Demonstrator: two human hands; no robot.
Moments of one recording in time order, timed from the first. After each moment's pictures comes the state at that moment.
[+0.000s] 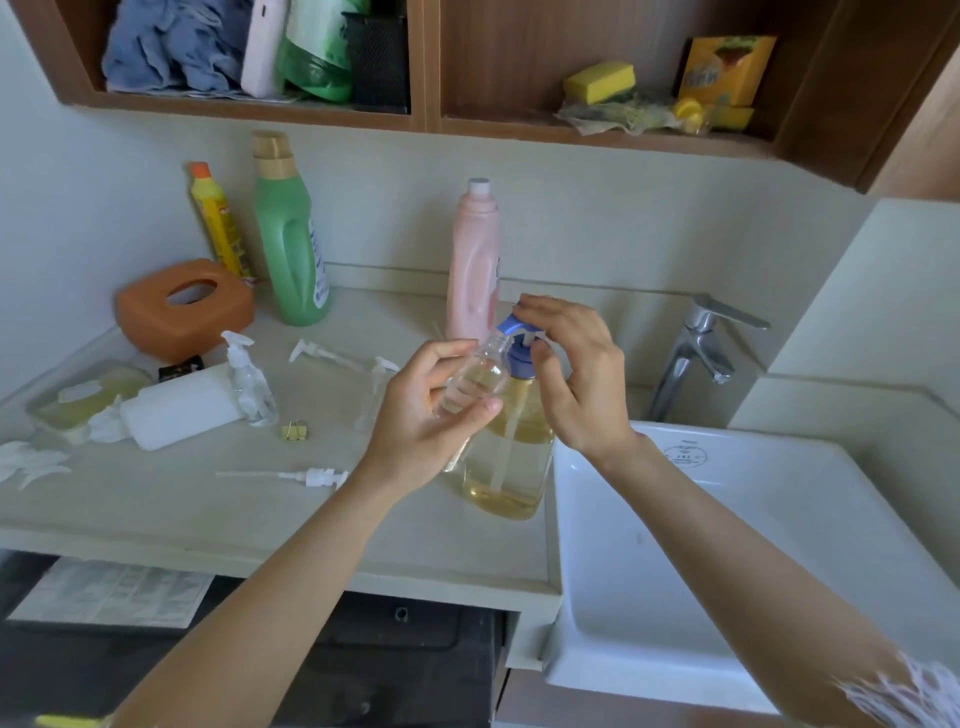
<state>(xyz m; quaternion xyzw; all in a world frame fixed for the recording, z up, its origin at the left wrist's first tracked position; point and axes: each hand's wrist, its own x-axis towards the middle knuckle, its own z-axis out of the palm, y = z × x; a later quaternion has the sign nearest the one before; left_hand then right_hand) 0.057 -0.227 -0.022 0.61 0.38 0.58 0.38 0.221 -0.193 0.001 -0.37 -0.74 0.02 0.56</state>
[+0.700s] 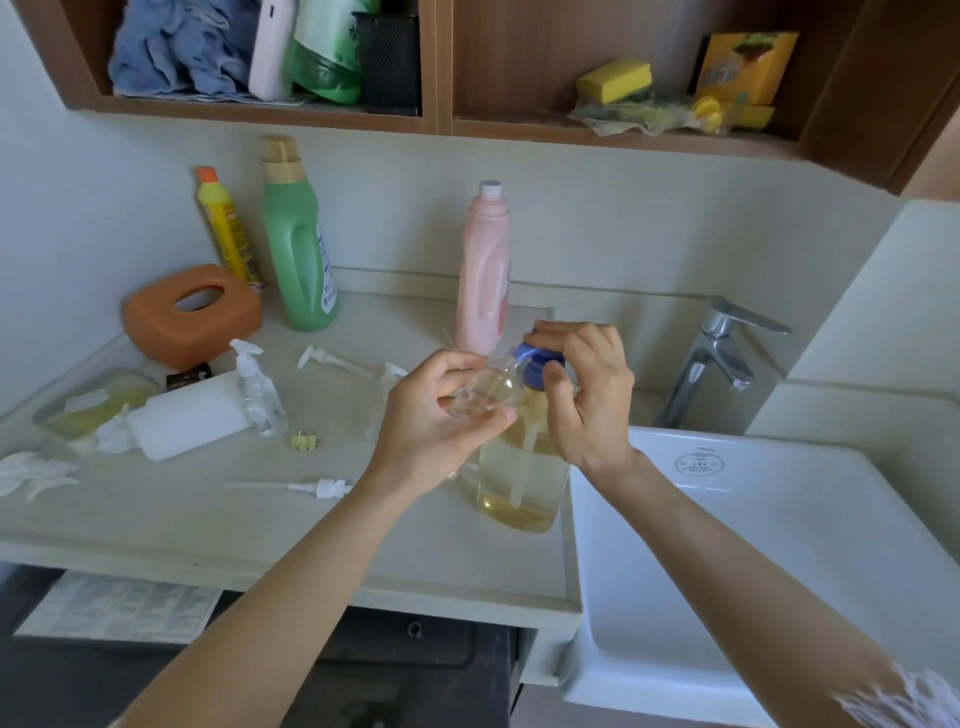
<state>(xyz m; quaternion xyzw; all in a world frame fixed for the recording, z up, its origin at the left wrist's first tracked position) 0.050 -0.217 -0.017 0.59 0.45 0.56 0.38 0.205 -0.186 -0.013 -0.38 -0.71 -0.01 0.60</state>
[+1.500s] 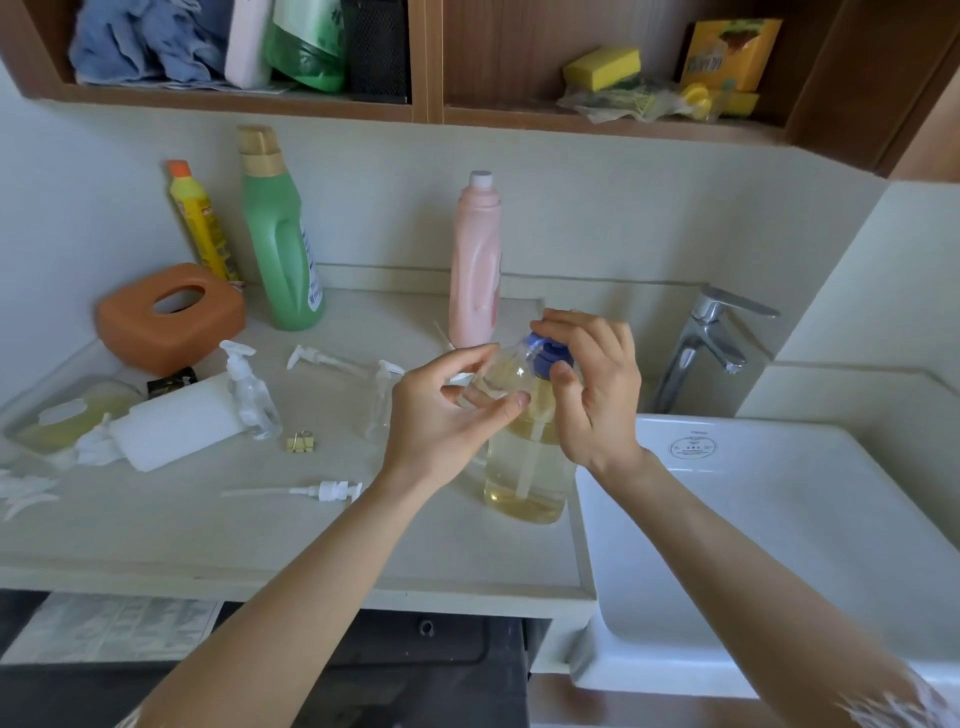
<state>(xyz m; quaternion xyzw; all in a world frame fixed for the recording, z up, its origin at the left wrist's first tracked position) 0.047 -0.214 -0.020 0.59 0.45 0.56 0.36 0.197 -0.194 -0.014 -0.41 -0.71 -0.04 0.57</state>
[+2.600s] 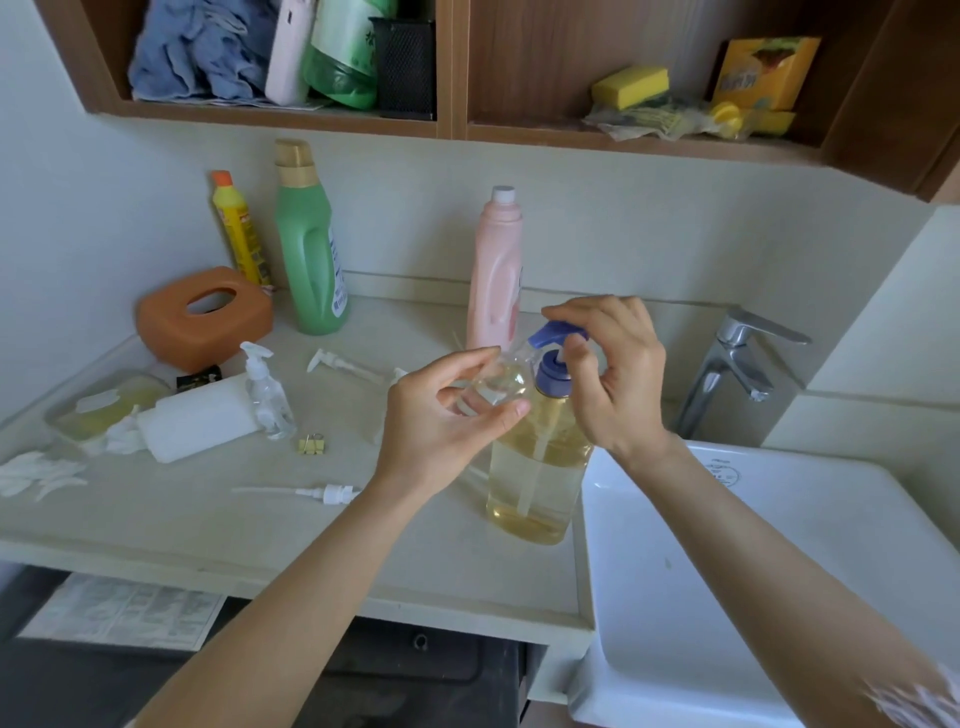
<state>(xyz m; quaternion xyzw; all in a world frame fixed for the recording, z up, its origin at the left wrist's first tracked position) 0.049 -0.213 -0.016 0.59 0.45 0.59 0.32 0.212 -0.173 0.009 -0.36 -0.73 -0.03 0.59</state>
